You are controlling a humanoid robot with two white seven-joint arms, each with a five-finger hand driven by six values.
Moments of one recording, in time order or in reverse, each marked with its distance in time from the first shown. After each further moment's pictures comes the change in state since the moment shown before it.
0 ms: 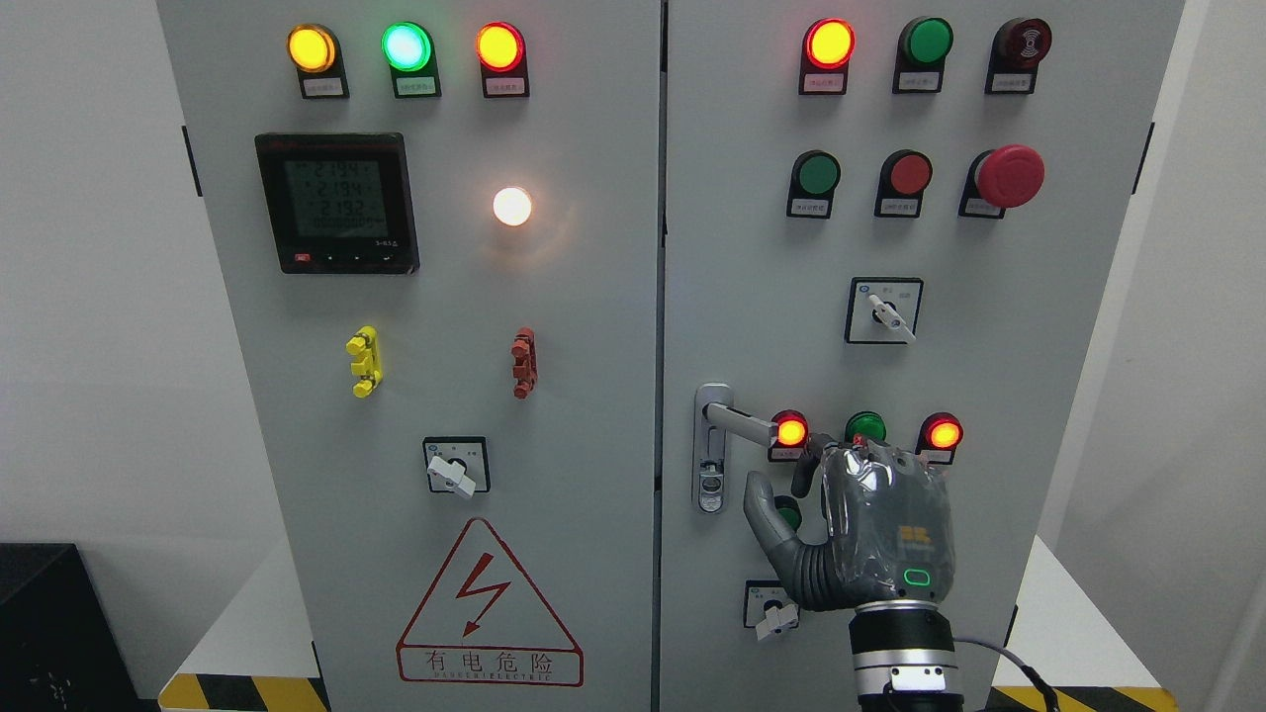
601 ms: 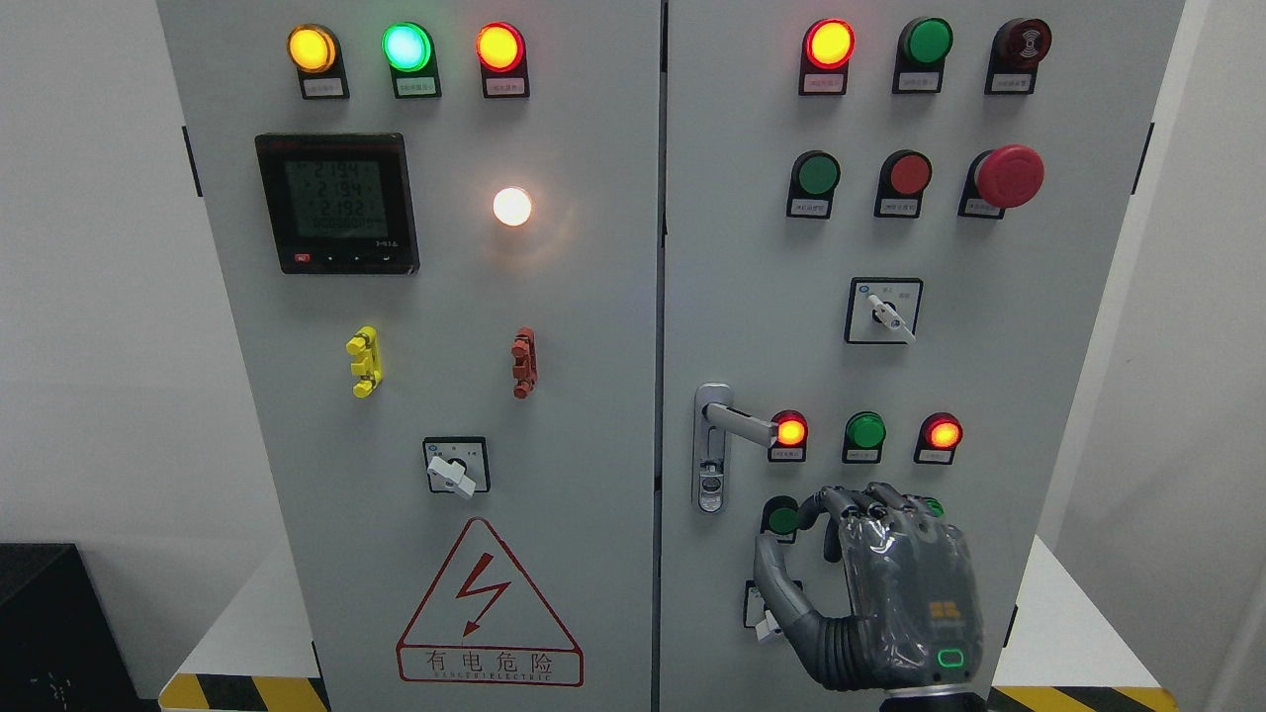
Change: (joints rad) left arm 0.000 0.000 0.000 0.000 0.000 0.000 0.000; right arm 0.168 -0.002 -0.089 -0.113 -0.077 -0.240 -0.061
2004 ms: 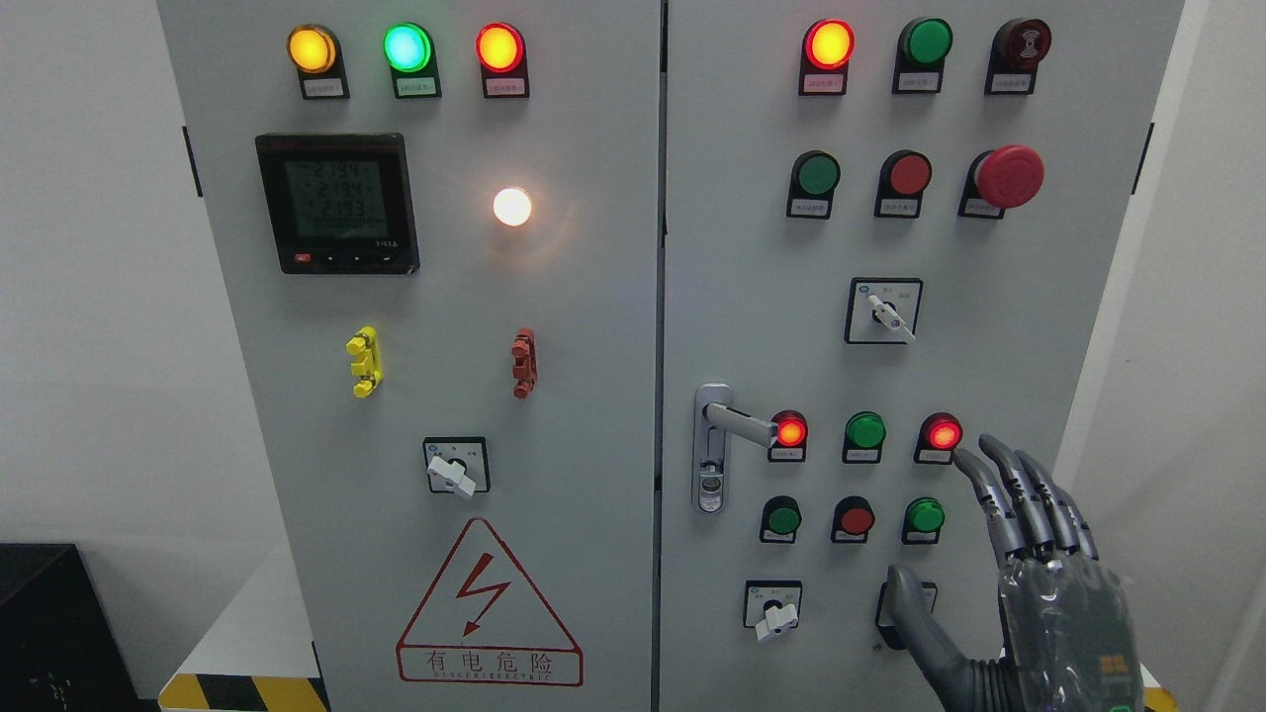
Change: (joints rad) left arm 0.000 0.000 0.000 0.000 0.000 0.000 0.000; right arm 0.057 -0.008 -0.255 -0.059 -0.200 -0.168 0.041
